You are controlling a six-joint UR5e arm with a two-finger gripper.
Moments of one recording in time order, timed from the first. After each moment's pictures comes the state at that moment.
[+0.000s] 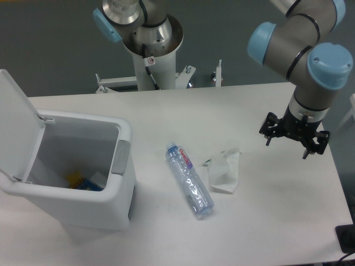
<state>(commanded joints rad) 2.73 -2.01 -1.37 -1.25 1.52 1.20</state>
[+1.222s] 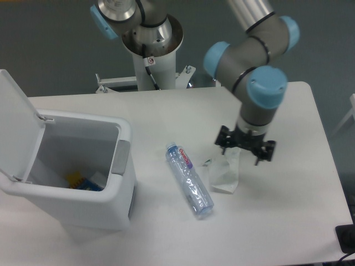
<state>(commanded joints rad) 2.59 -1.94 -1.75 -1.02 1.51 1.01</state>
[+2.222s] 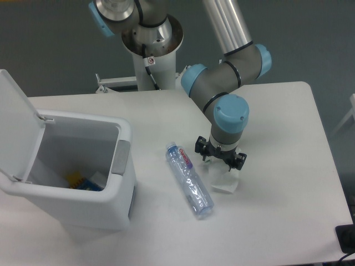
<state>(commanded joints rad) 2.54 -2.01 -1.78 -0.92 1.59 1.02</state>
